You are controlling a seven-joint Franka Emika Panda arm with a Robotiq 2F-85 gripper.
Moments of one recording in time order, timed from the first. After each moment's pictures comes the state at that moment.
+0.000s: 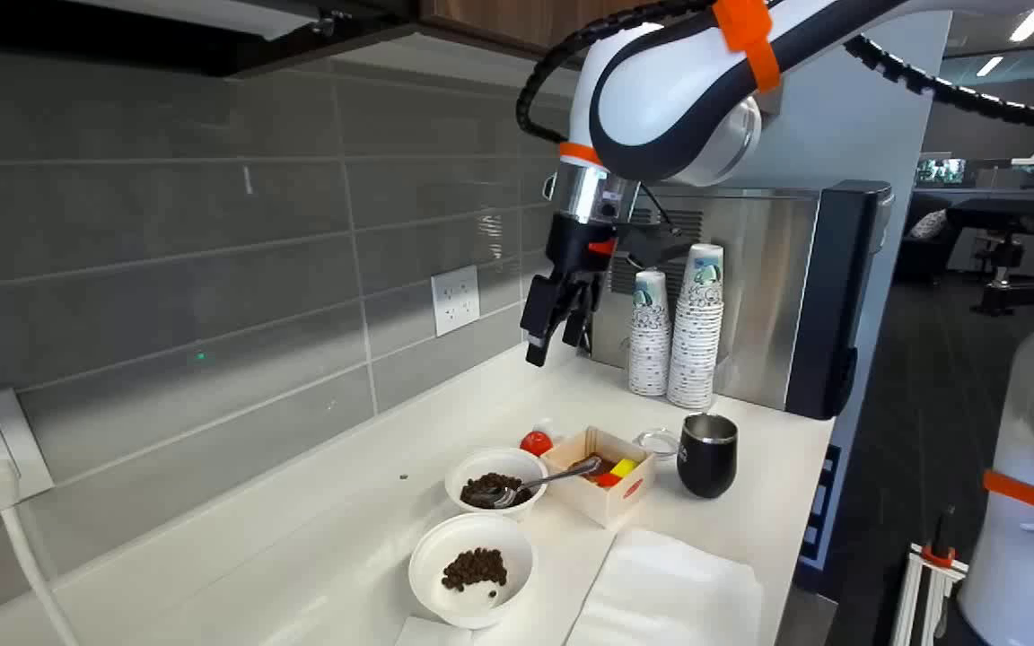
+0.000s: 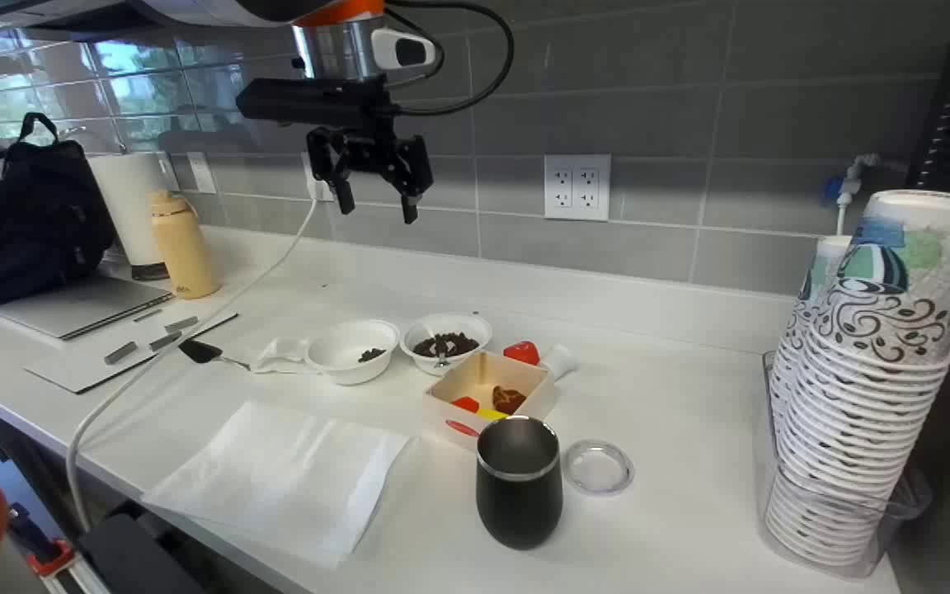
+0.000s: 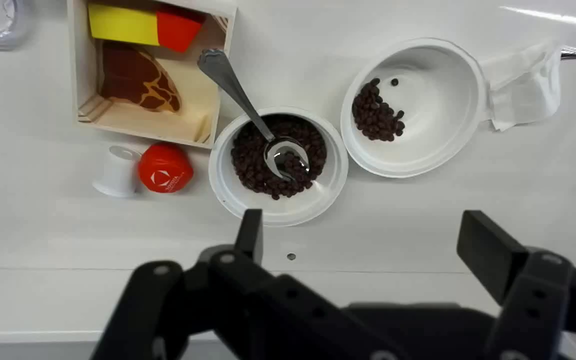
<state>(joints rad) 0.14 -0.46 0.00 -2.54 0.13 2.30 -0.16</state>
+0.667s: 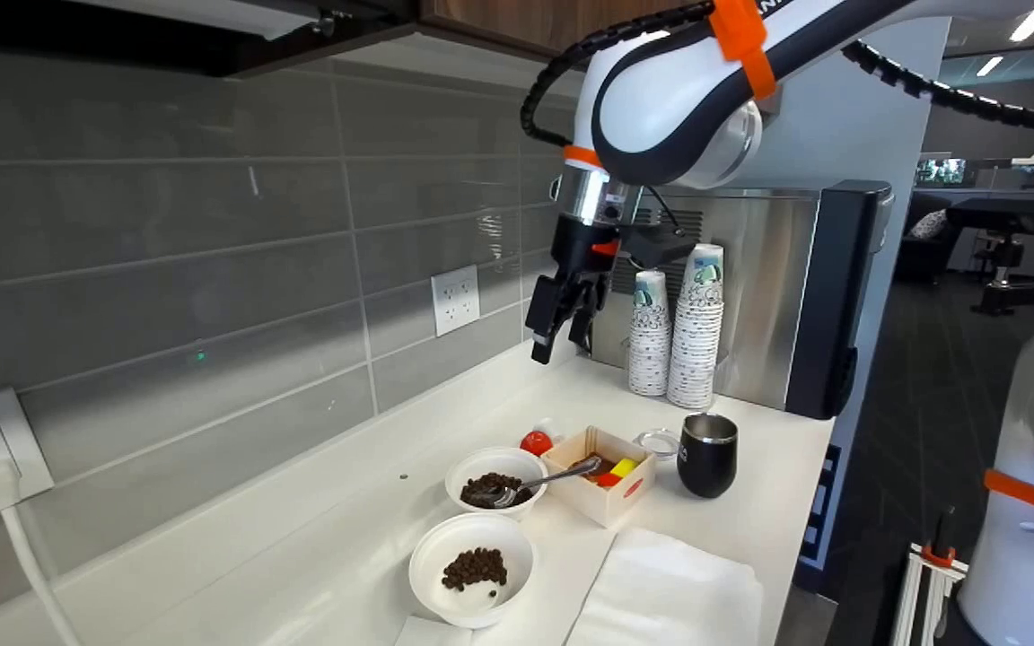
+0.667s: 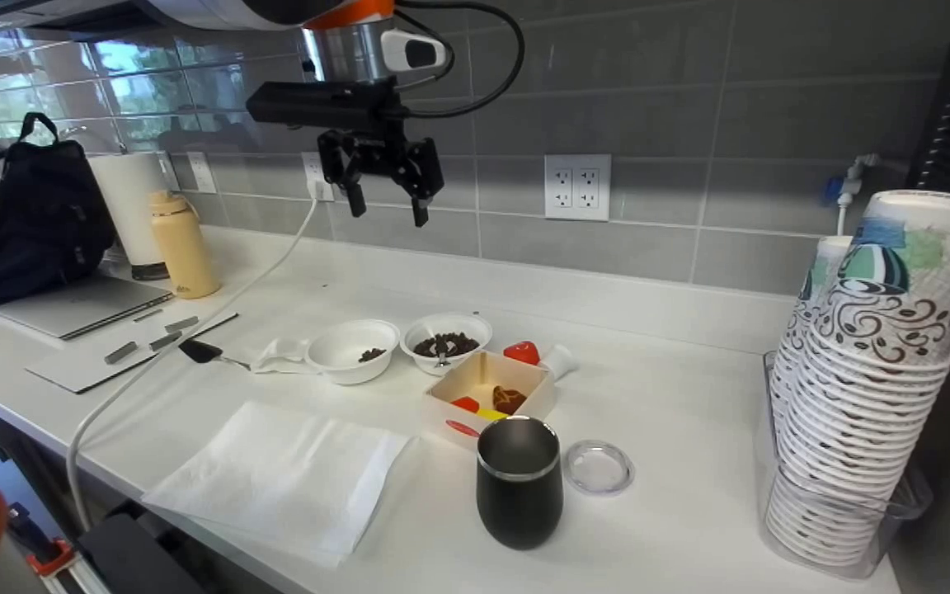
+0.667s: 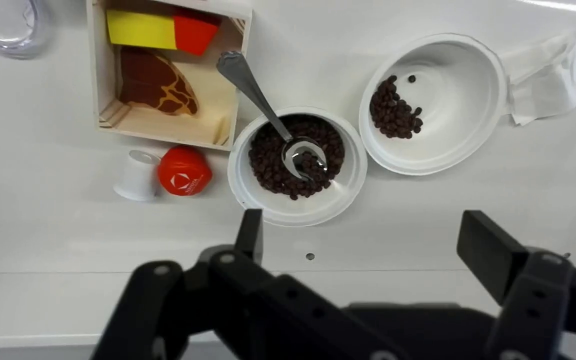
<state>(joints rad) 0.11 -0.45 0.00 -2.54 0.11 2.32 -0.15</state>
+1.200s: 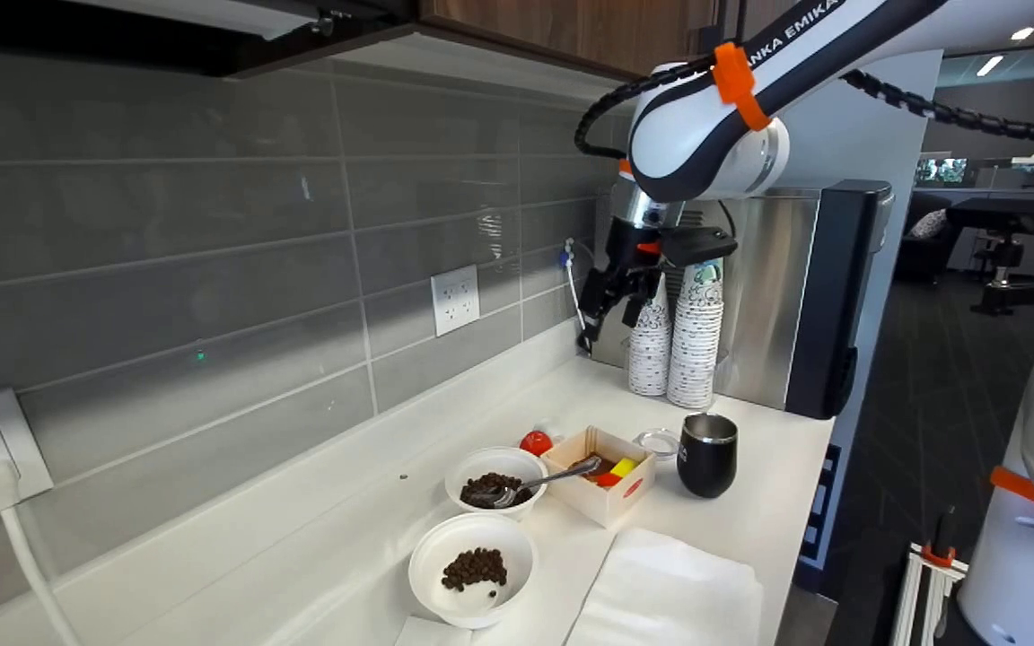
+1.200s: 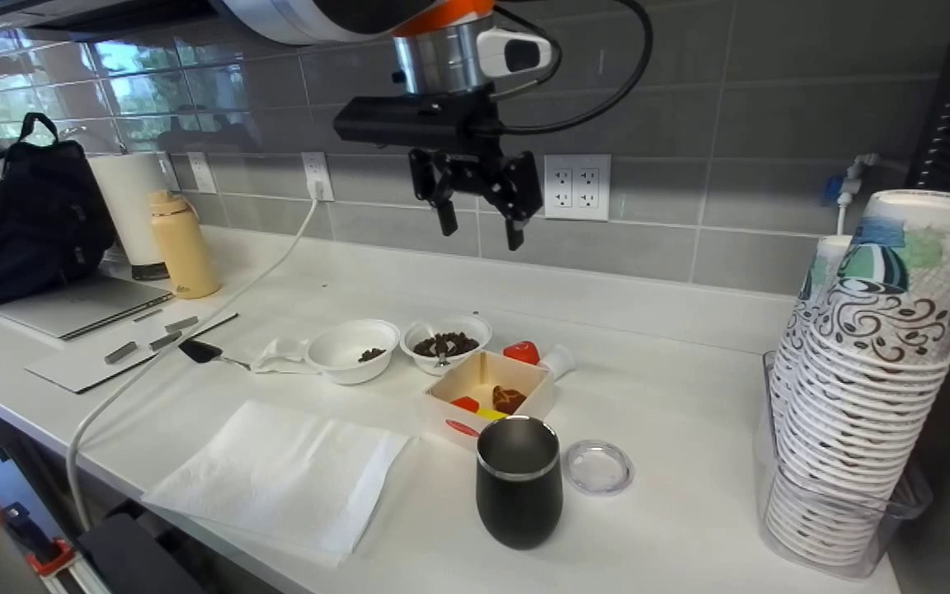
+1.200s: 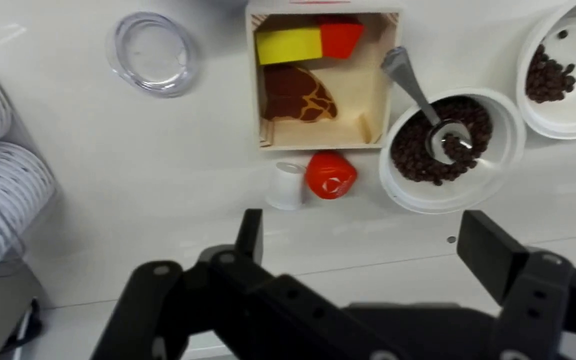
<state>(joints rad) -0.07 -0.41 -0.11 -2.56 0.03 2.39 -0.14</state>
